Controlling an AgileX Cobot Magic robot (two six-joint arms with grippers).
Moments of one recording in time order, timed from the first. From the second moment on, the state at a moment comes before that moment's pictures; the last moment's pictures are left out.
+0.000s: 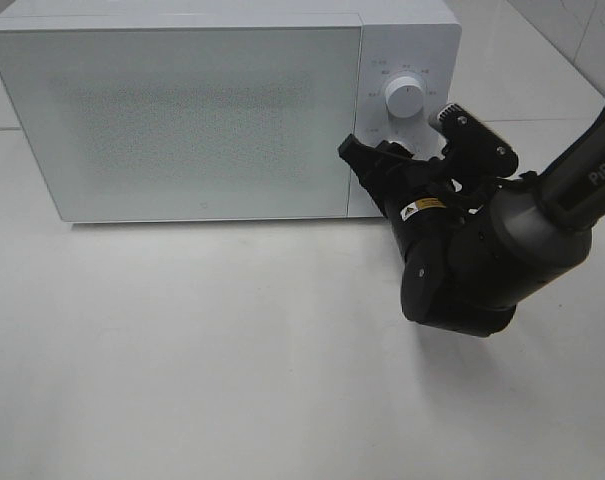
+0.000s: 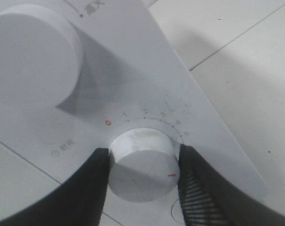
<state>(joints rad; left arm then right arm) 0.04 0.00 -0.52 -0.14 1.08 0.05 0.67 2.09 -0.80 0.76 -1.22 0.39</state>
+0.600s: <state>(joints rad) 0.04 0.00 -0.52 -0.14 1.08 0.05 0.66 2.09 -0.79 0.73 -1.22 0.88</state>
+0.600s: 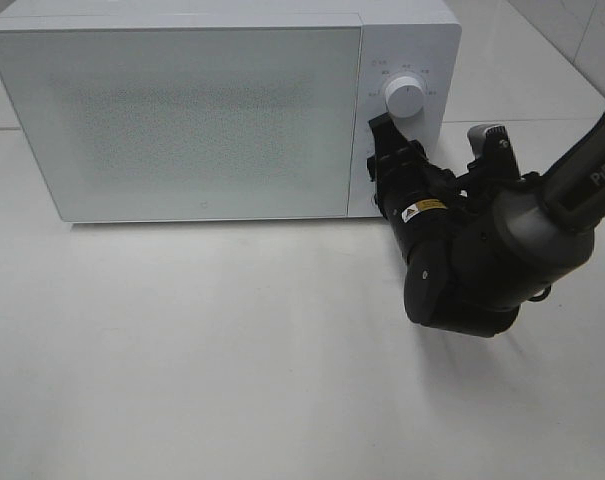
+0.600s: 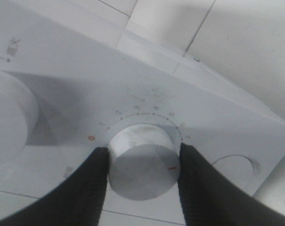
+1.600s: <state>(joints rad) 0.04 0.00 -0.52 -0.14 1.08 0.05 0.66 2.09 -0.79 0.71 -1.22 1.37</state>
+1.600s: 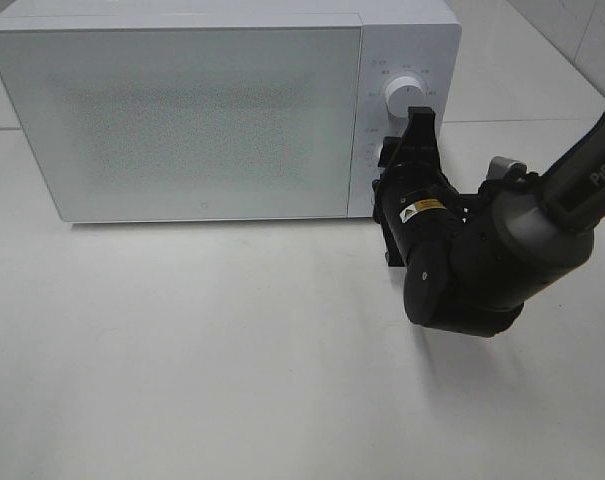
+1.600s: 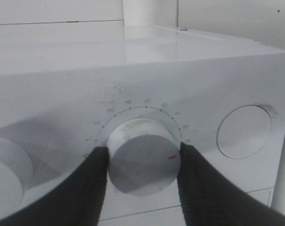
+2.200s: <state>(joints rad) 0.04 0.00 -0.52 -0.14 1.08 0.05 0.66 2.09 -0.79 0.71 -1.22 1.41</state>
